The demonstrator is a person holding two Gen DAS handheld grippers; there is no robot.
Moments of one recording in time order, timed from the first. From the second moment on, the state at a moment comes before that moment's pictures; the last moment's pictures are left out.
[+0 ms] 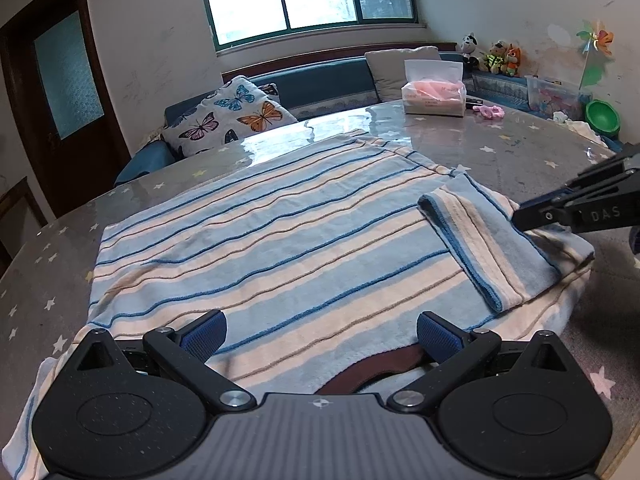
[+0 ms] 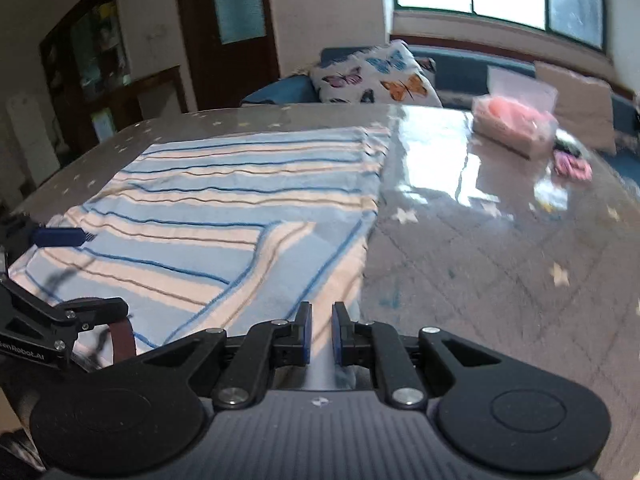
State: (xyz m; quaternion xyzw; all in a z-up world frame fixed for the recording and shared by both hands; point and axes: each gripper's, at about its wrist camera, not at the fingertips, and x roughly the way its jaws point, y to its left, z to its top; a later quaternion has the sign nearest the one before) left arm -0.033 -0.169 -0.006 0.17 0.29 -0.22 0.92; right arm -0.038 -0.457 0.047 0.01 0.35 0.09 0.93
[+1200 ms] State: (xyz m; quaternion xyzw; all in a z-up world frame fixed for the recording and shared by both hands) left arm -0.027 -0.107 0.009 0.10 0.30 -0.13 0.94; right arm -0.043 -0.420 0.043 -0.05 0.35 0.12 0.93
